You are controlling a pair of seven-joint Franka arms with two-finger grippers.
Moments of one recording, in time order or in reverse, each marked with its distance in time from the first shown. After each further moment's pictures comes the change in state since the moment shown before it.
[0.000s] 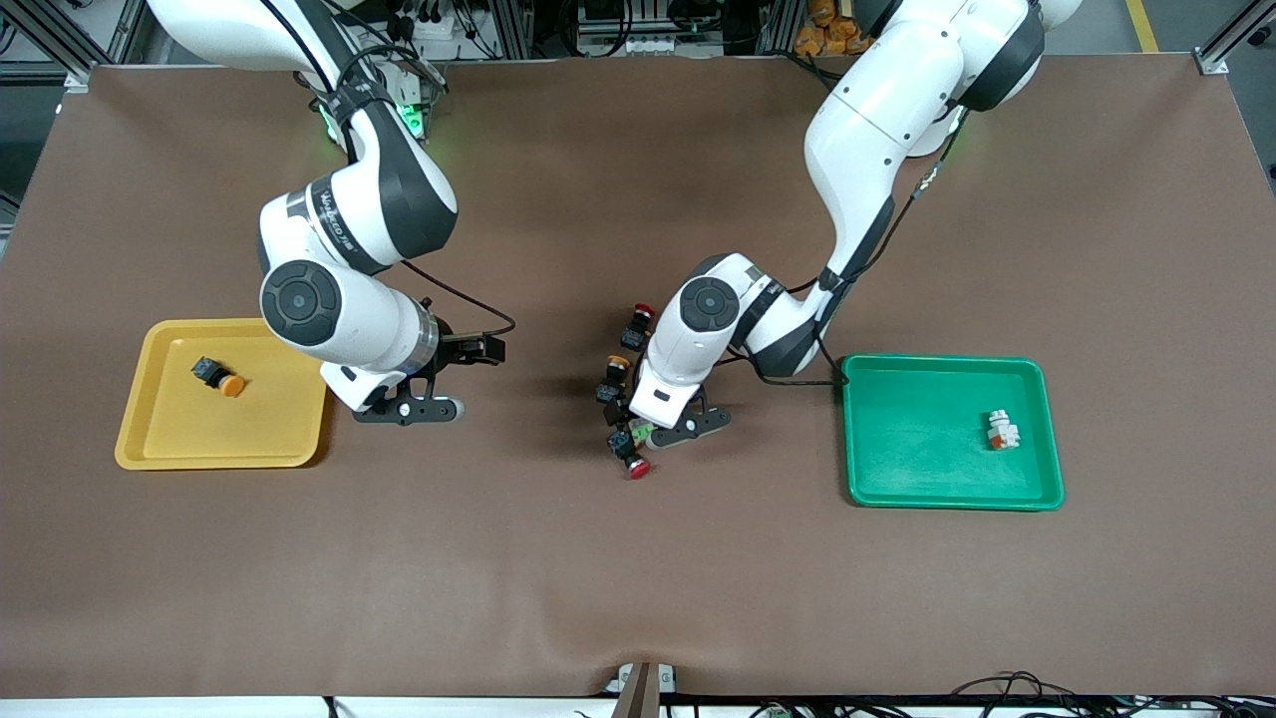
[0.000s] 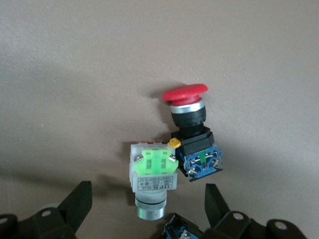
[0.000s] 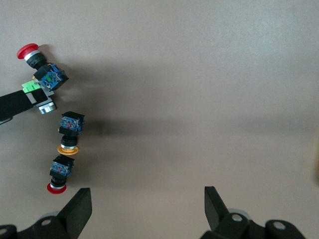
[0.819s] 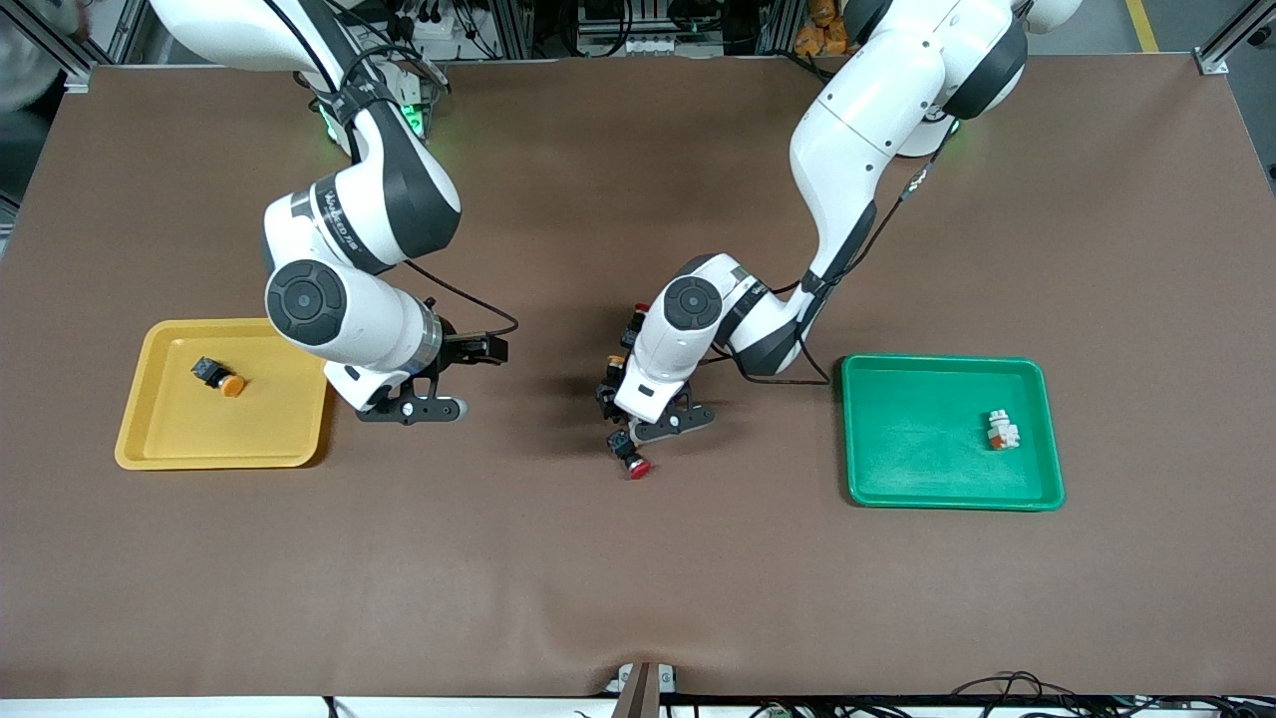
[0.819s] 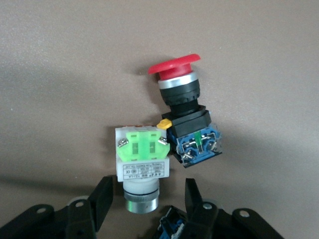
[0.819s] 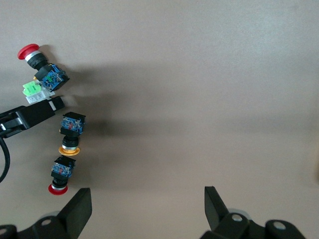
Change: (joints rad) left arm -0.029 0.038 0.004 0.028 0.001 0.002 0.024; right arm 0.007 0.003 0.000 0.000 0.000 0.006 0.014
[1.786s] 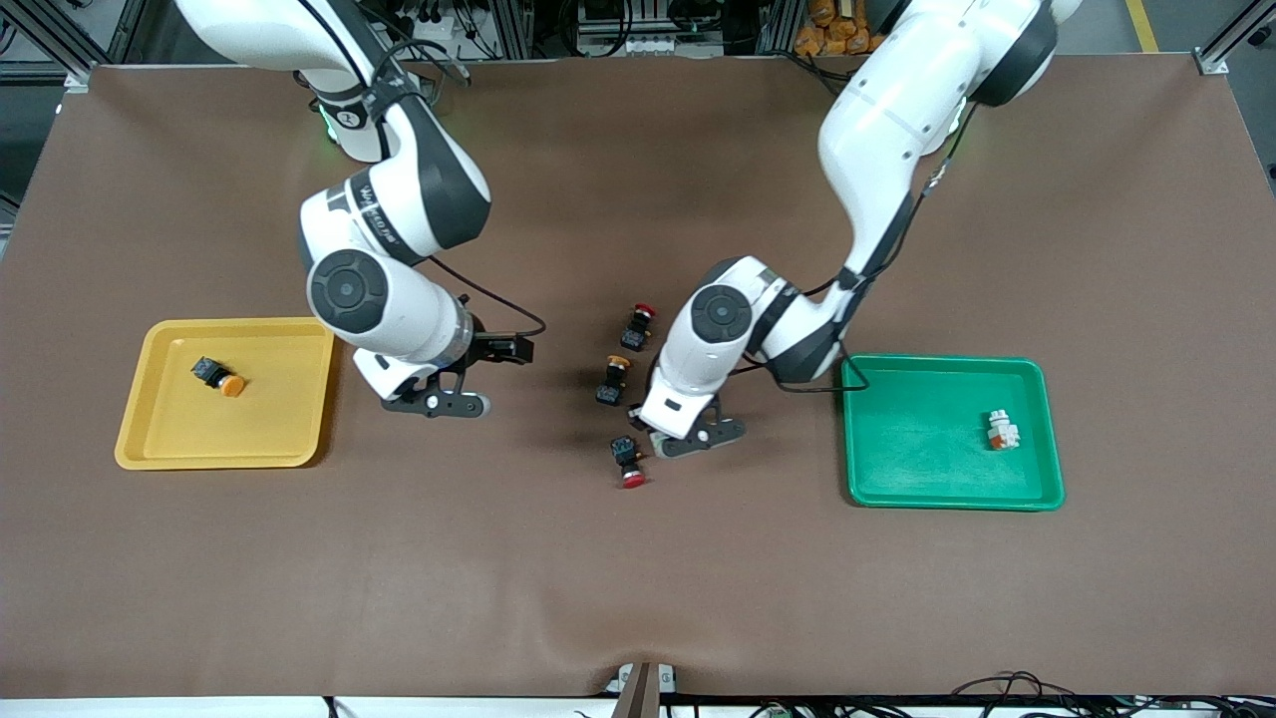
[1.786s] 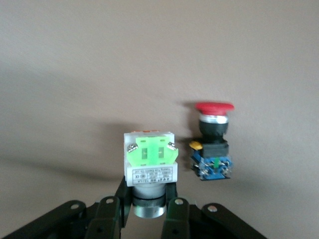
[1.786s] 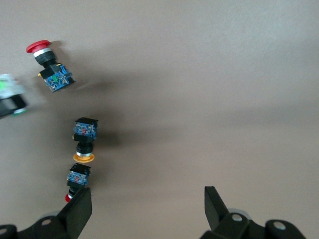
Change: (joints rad) left arm 0.081 -0.121 0.004 -0.032 0.001 -0.141 0.077; right arm 0.064 0.020 0.001 0.000 0.001 0.046 0.163
